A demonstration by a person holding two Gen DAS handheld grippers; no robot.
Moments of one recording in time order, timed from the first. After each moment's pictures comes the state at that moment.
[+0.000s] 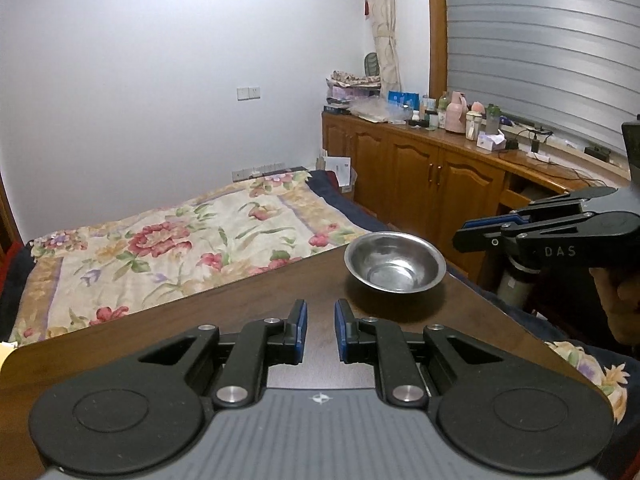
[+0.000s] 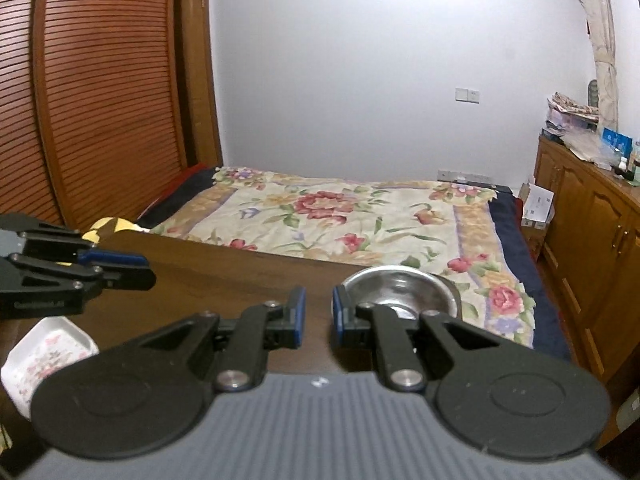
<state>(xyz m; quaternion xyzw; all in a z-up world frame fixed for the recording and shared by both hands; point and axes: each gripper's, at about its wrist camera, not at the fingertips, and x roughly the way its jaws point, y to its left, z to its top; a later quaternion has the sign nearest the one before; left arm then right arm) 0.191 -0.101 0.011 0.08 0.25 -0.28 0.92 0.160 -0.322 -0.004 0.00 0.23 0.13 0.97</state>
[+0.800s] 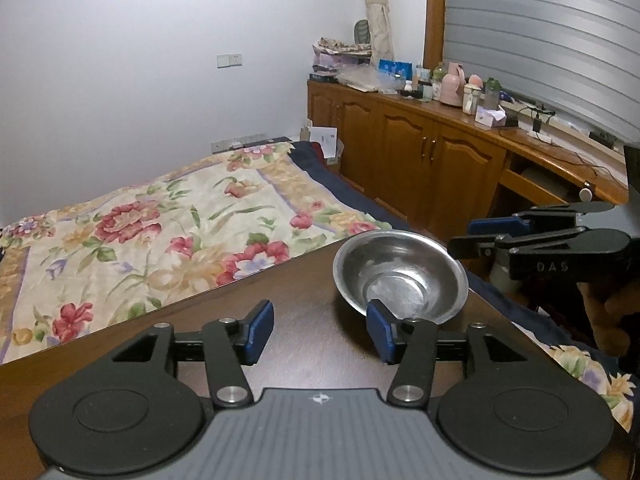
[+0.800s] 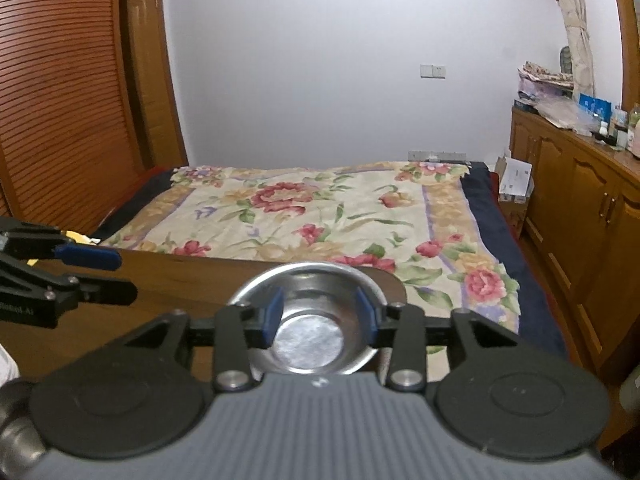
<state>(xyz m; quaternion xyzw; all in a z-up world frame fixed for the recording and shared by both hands) 0.271 -0.159 -0.011 0.09 0.29 -0.30 0.90 0.223 -0.374 -0.042 0.03 0.24 0.09 0.97</state>
